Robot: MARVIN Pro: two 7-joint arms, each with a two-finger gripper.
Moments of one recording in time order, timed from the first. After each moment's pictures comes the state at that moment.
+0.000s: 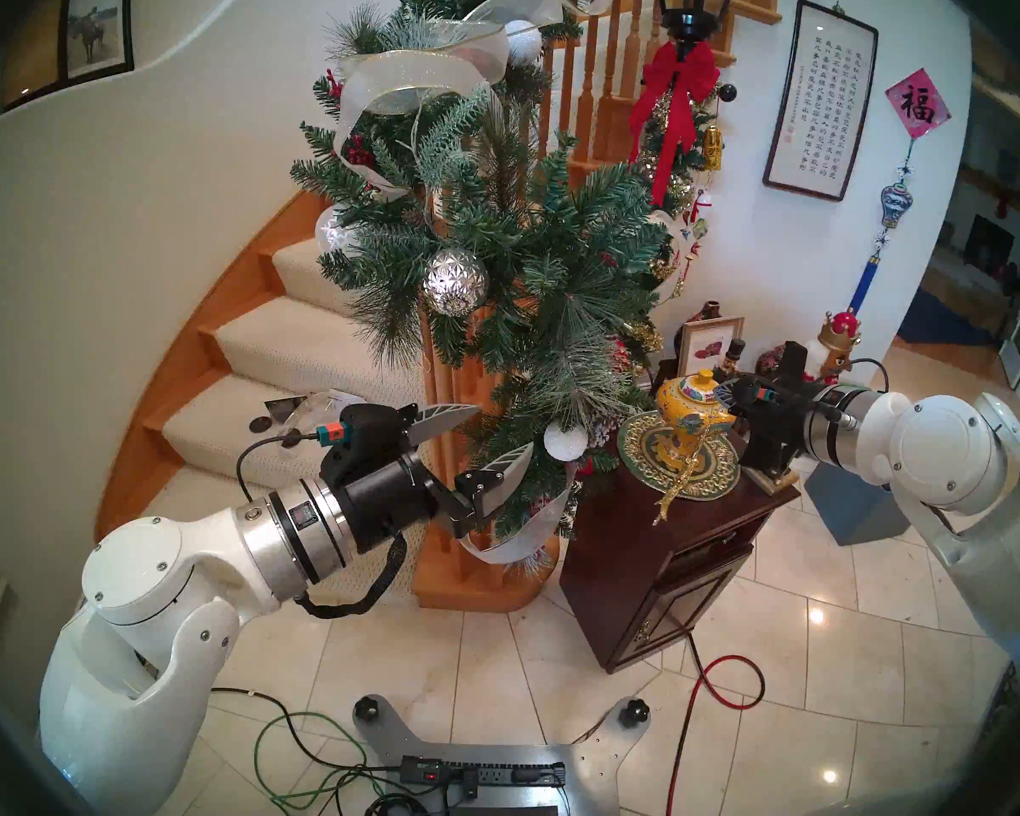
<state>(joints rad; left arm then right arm) 2.08 -1.06 -1.68 -2.42 -0.61 0.35 -0.52 -1.94 -0.53 1.87 -2.32 -0.13 0.55 0.58</state>
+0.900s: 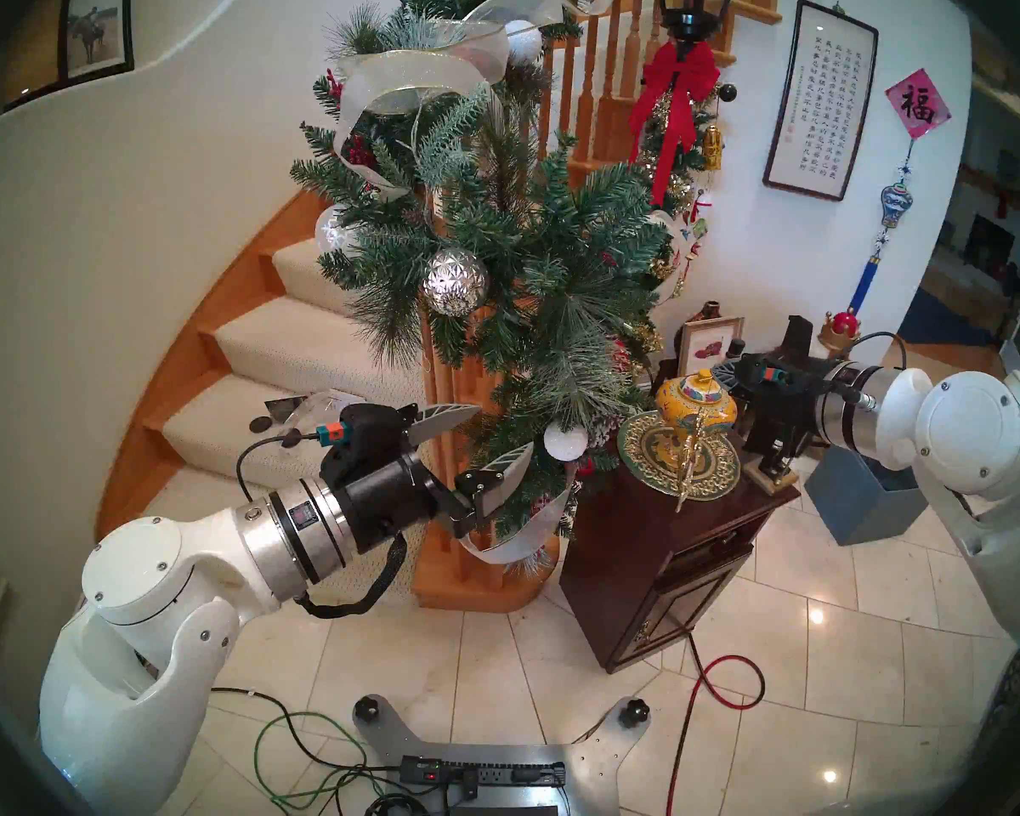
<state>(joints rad) 2.08 -1.06 -1.68 -2.42 -0.61 0.35 -0.52 -1.93 -0.53 1.95 -2.41 -0.12 0.56 0.65</state>
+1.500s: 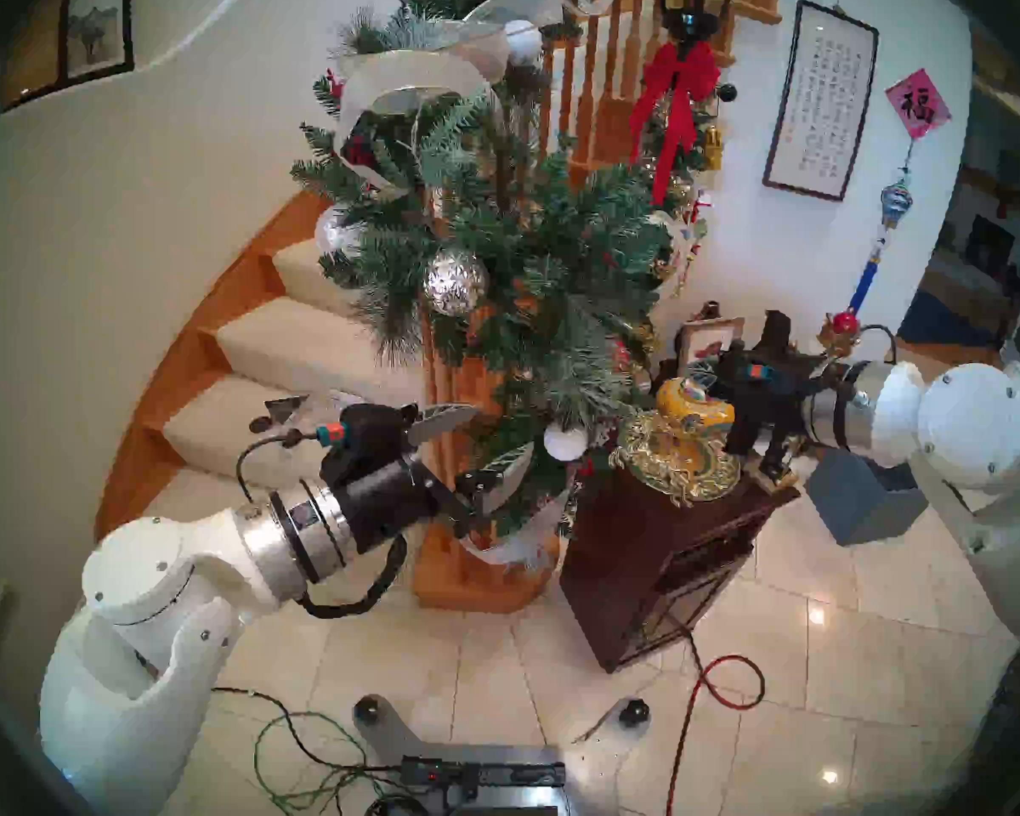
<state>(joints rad) 2.08 -1.06 -1.68 -2.42 -0.61 0.35 -0.52 -1.87 -0.51 1.90 -2.42 -0.03 0.54 0.66</state>
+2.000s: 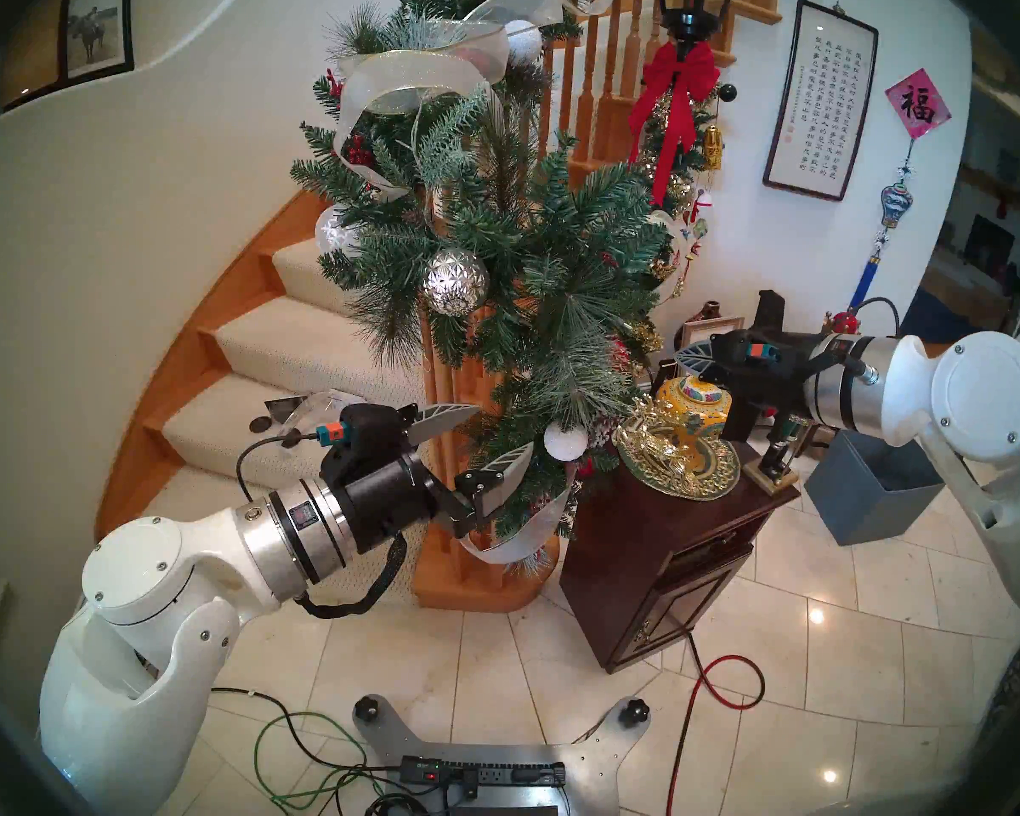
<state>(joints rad) 2.08 -1.06 -1.68 -2.42 -0.61 0.35 -0.52 -1.76 -0.46 1.90 -2.42 0.05 0.54 0.72</state>
